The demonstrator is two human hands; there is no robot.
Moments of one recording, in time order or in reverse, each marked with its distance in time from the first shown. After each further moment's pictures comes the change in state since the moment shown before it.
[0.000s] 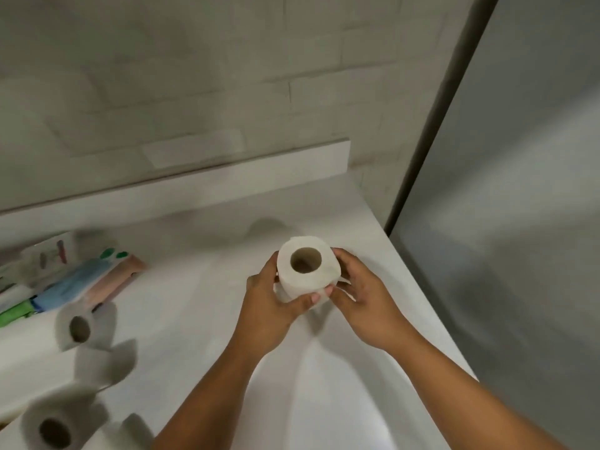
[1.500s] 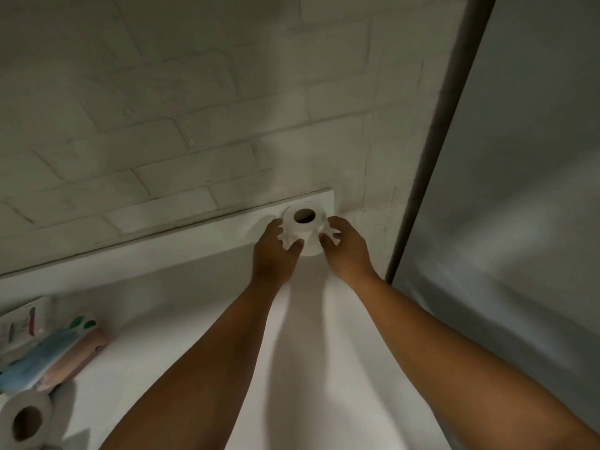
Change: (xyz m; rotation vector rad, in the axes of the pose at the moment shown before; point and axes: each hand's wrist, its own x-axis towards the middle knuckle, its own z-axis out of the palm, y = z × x) left_hand 0.236 0.003 0.058 0.303 0.276 -0.094; right_hand 0.222 0.043 -0.088 -0.189 0.314 0.117
